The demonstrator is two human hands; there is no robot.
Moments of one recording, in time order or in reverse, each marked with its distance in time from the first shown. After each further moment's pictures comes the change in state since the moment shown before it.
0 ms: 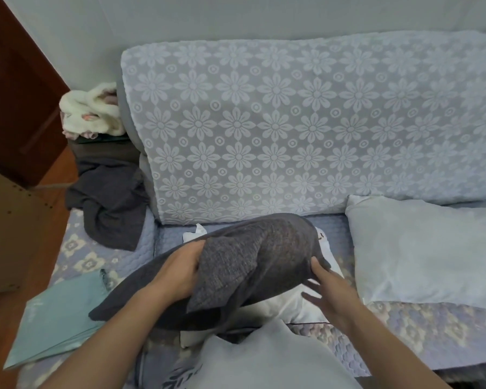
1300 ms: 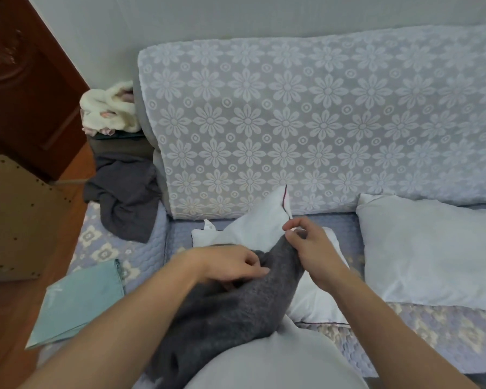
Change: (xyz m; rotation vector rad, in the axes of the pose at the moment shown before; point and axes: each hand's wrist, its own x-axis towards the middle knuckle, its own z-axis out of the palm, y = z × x) left_hand 0.030 0.066 0.014 -0.135 -0.655 -0.322; right_hand -0.016 -0.062 0.065 -0.364 -0.058 -0.407
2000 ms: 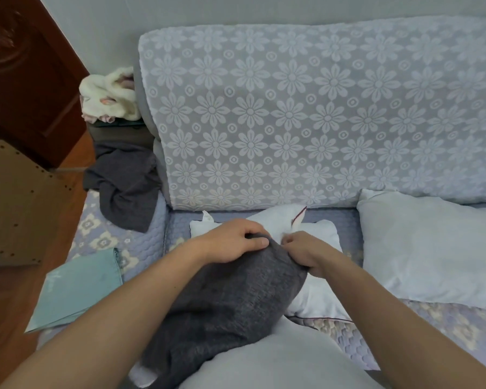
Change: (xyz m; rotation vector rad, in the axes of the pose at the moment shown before) left_hand 0.028 -0.012 -0.009 0.036 0.272 0.368; right_hand 0.036 0.027 0.002 -0.367 -0.327 0.410
